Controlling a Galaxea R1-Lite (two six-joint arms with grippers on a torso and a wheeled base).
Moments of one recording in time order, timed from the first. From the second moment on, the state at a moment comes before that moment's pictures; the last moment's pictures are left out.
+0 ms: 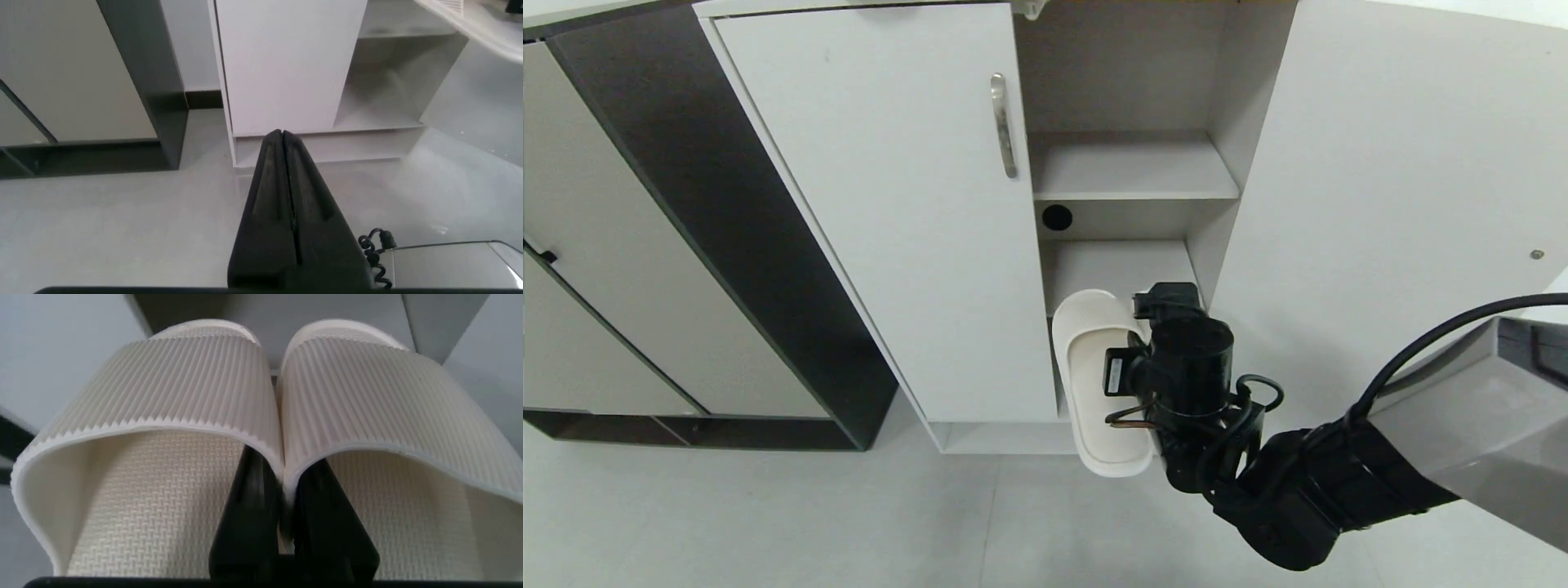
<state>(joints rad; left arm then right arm) 0.00 0.00 0.00 0.00 -0.03 0.03 0.84 2.13 -1.08 -1.00 -0.71 0.17</state>
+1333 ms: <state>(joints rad) 0.00 0.00 0.00 0.00 -0.03 0.02 0.75 2.29 -1.10 -1.20 -0.74 0.03</state>
